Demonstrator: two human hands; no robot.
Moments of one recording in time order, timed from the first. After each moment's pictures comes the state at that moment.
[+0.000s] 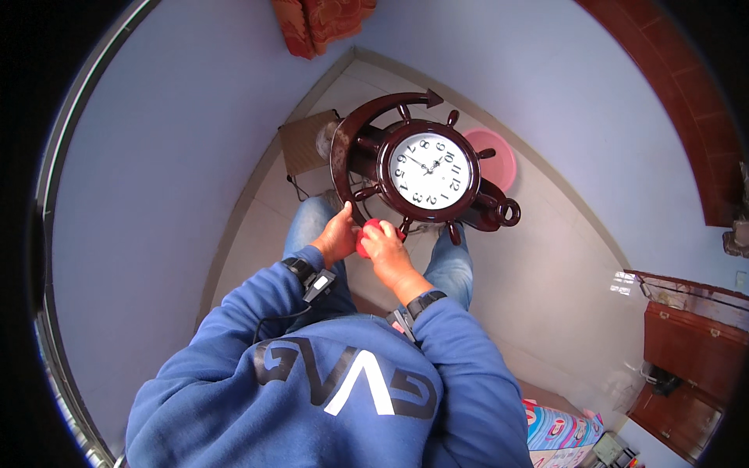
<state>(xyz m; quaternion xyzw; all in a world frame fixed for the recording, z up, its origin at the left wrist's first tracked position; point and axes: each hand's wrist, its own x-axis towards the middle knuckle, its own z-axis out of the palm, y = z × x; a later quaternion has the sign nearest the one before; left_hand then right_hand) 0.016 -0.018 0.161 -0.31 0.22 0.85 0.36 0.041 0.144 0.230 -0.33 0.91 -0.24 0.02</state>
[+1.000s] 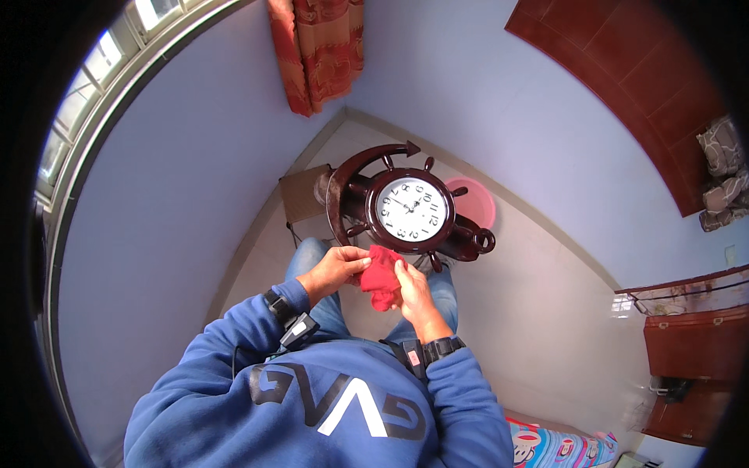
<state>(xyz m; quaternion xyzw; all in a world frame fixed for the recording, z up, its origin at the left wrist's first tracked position) 0.039 -0.024 0.270 -0.02 0.53 0.78 0.33 0.074 0.184 0.307 0.14 0.56 -0.78 0.23</state>
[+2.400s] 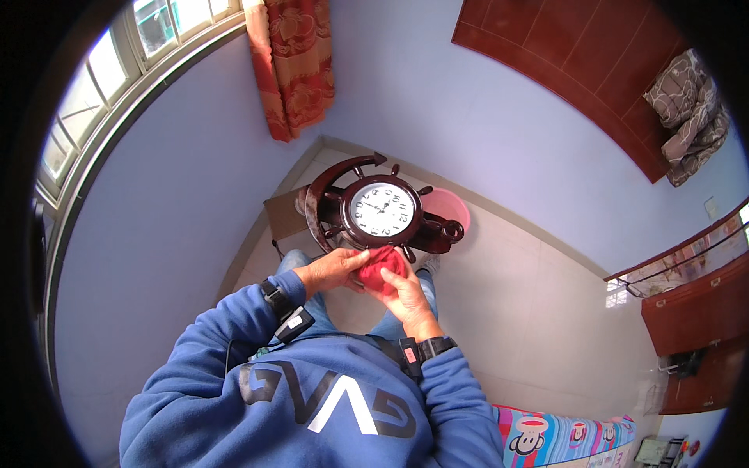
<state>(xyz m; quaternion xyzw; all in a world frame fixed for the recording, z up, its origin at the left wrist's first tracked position) 0.065 0.017 0.308 0.08 0.53 0.73 0.42 0.135 0.212 0.333 0.07 0.41 -0.90 0.14</state>
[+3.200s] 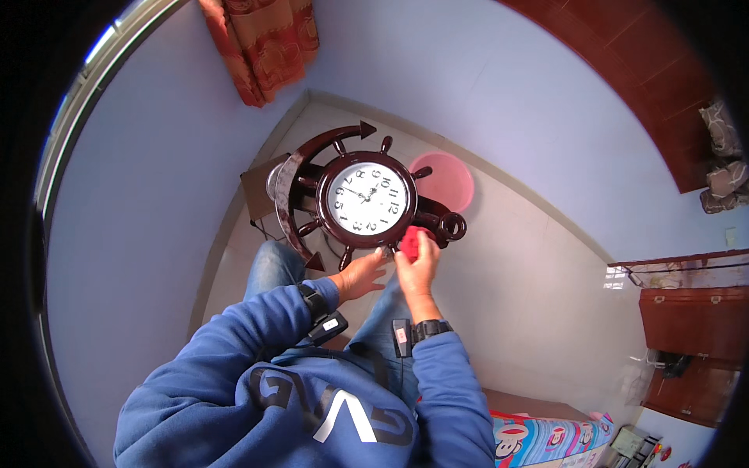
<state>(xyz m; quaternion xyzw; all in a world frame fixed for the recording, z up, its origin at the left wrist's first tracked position) 0.019 0.139 0.183 -0.13 0.34 0.80 0.47 0.031 0.289 0.231 0.14 0.91 -0.37 -0.16</state>
